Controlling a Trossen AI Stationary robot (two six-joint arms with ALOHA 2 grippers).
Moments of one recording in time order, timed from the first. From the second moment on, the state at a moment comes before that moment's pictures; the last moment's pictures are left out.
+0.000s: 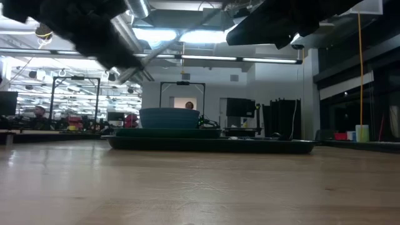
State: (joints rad) left arm -0.35 1.18 0.52 0.10 -0.41 -0.28; right arm 0.52 1.65 0.89 0.25 0.62 0.17
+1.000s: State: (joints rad) left arm -0.10 1.17 0.26 0.99 -0.04 0.14; right arm 0.28 1.65 0.89 0.72 0.39 -0.19
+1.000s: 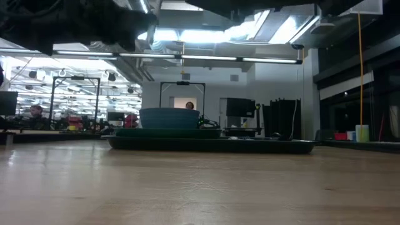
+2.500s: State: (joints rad) left arm -0.09 1.17 0.36 0.94 -0.05 0.21; right arm 0.16 1.66 0.94 0.94 0.19 -0.21
